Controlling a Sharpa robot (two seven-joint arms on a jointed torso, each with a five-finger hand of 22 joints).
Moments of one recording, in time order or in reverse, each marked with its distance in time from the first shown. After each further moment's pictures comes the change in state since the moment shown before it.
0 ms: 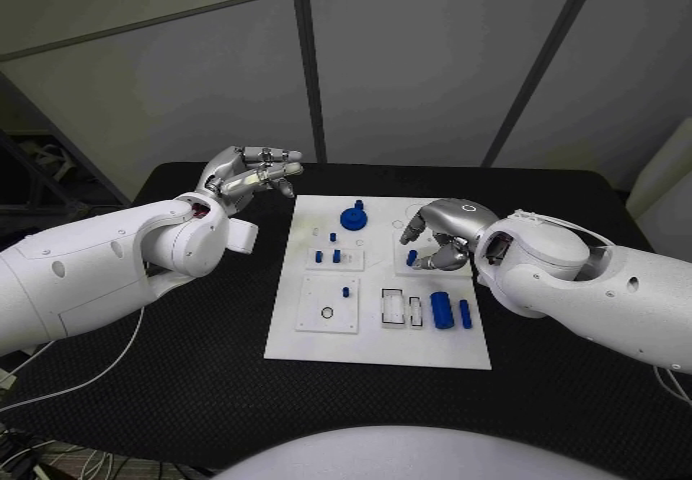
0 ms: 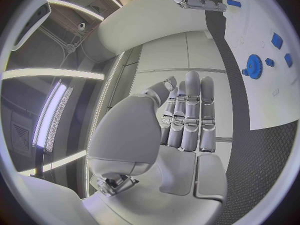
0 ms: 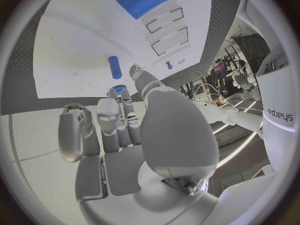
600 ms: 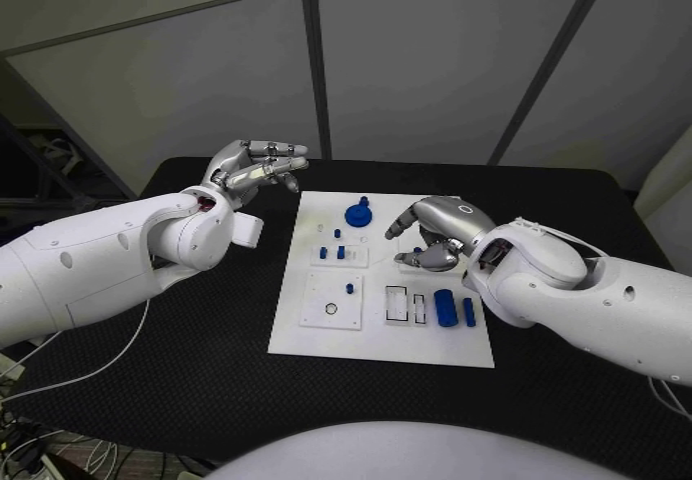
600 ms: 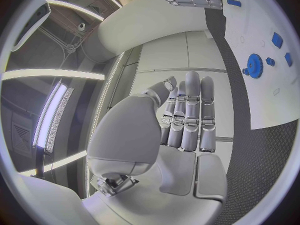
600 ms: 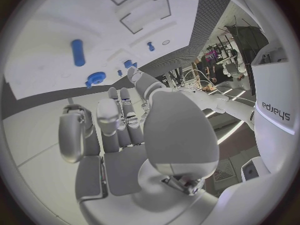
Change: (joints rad) left arm 0.000 -0.004 0.000 0.001 0.000 -0.003 0.002; left_hand 0.000 0.000 0.000 0.000 0.000 0.000 0.000 0.000 0.000 0.000 0.000 0.000 0.000 0.000 0.000 0.000 0.000 0.000 0.000 0.000 0.000 0.000; right arm -0.016 0.009 -0.006 0.027 0.053 -0.165 0.076; right_hand -0.069 -0.002 0.102 -0.079 0.015 0.021 0.033 0.000 0.024 0.028 -0.003 -0.005 0.009 0.002 -0.009 0.000 0.013 0.000 0.000 -0.007 0.005 0.000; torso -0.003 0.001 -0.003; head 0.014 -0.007
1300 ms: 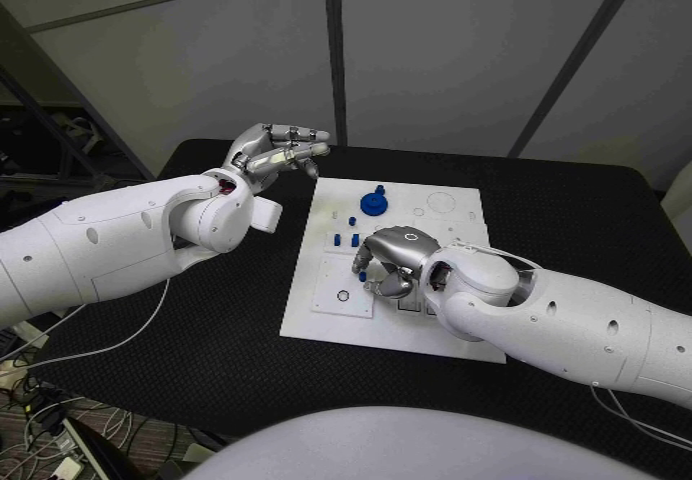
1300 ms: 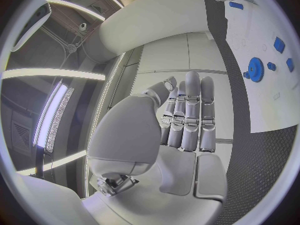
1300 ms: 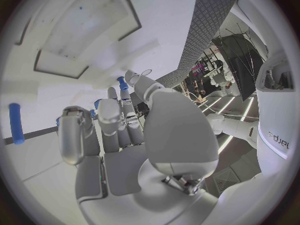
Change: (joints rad) left arm 0.000 0.004 0.000 0.012 0.000 0.000 0.002; left_hand 0.000 0.000 0.003 0.003 0.000 0.000 0.000 0.000 0.000 0.000 0.000 0.000 0.000 0.000 0.000 0.000 0.001 0.000 0.000 0.000 0.000 0.001; right arm -0.049 0.245 -0.075 -0.126 -0.071 0.124 -0.011; right_hand -0.010 0.010 0.103 -0.031 0.008 0.018 0.028 0.000 0.030 0.033 0.000 -0.007 0.020 0.000 0.000 0.009 0.026 -0.016 0.000 0.000 0.039 0.000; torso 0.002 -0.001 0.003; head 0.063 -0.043
